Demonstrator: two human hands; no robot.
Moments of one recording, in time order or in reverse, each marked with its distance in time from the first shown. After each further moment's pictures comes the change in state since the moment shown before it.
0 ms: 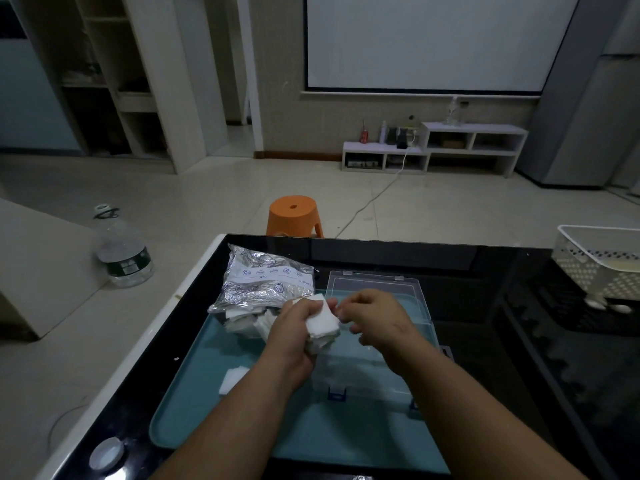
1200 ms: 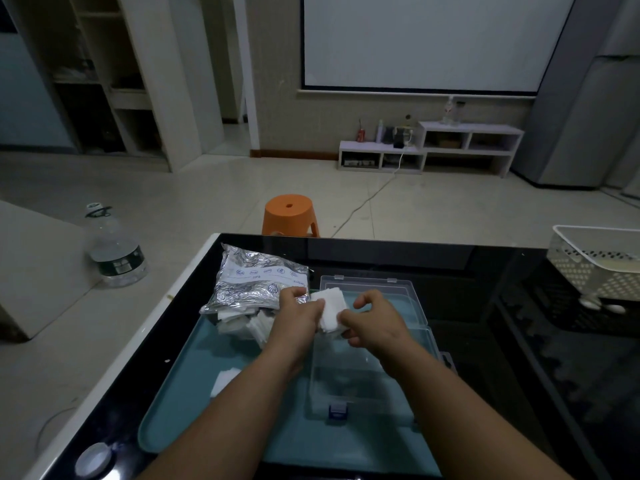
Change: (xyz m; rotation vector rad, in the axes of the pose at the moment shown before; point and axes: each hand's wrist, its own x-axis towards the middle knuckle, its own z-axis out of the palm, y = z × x) left_hand 0.015 -0.002 0.008 0.527 0.152 0.154; right_hand 0.023 0.028 0.001 0.029 0.066 0.098
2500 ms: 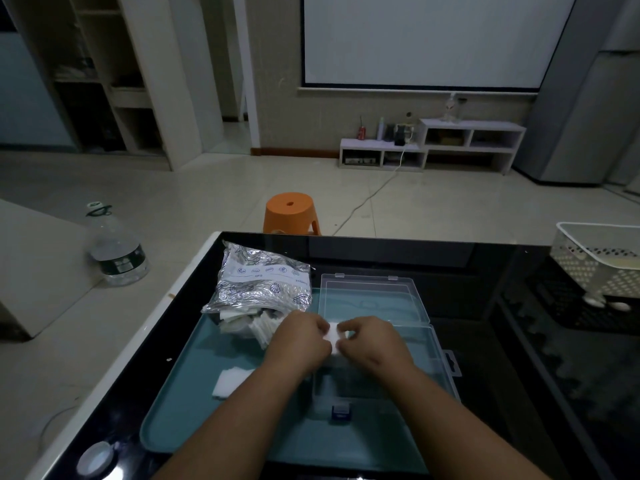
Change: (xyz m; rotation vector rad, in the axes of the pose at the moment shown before) left_hand -0.003 -0.009 -0.009 0.991 -0.117 0.217; right_hand 0.001 0.020 0.009 -0.637 -0.029 -0.078
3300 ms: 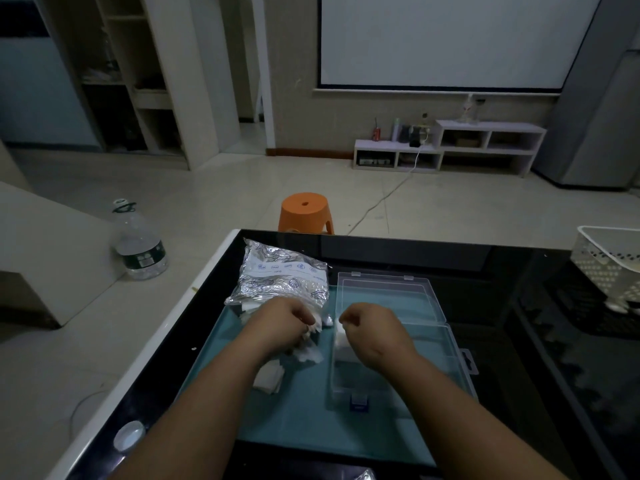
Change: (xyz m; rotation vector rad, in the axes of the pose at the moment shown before) left_hand -0.011 -0.037 -0.052 -0.249 -0.039 -0.082; right_hand -0.006 -0.025 0.002 -0.041 0.084 -0.178
